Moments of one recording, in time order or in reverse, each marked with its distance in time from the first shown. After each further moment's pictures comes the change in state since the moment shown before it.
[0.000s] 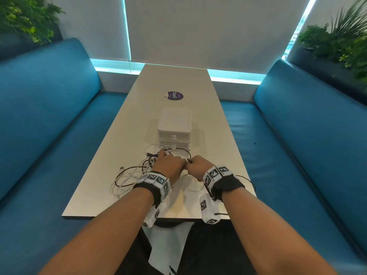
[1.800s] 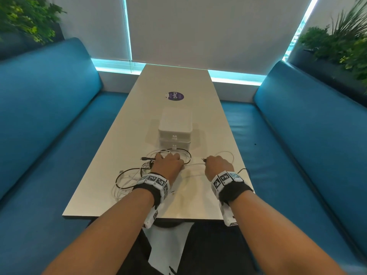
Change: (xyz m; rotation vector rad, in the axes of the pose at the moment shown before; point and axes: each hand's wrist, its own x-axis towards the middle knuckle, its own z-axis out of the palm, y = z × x) left_hand 0.000 -0.007 0.011 -0.089 -0.008 -0.035; right_hand -0.001 0.043 -0.012 -0.546 0.363 0.036
